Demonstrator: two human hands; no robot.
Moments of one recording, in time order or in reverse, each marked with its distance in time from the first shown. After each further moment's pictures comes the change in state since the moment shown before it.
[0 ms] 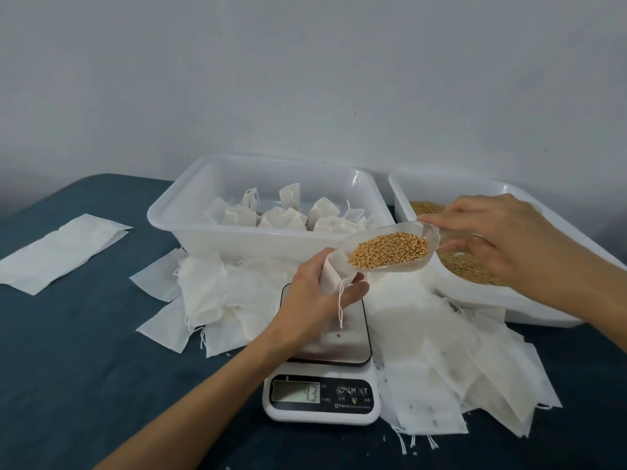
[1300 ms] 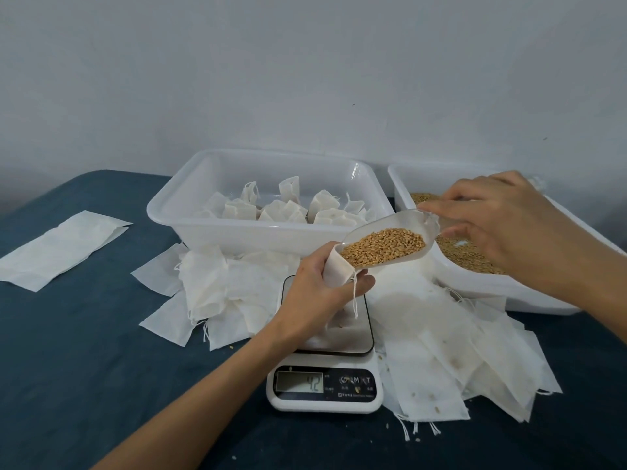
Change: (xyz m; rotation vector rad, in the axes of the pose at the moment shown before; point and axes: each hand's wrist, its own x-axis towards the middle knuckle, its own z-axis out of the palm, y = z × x) left_hand -0.003 -0.003 0.001 -0.165 -0.052 0.021; right_hand 0.000 0.003 0.005 -0.244 0.118 -0.139
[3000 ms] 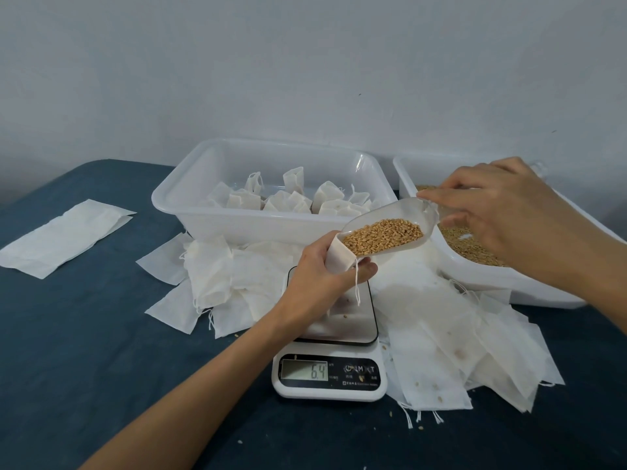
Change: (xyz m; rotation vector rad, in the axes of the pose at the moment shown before) left_hand 0.003 -0.002 -0.004 0.057 0.014 -0.045; right_hand 0.005 0.001 0.005 -0.076 0.040 -0.051
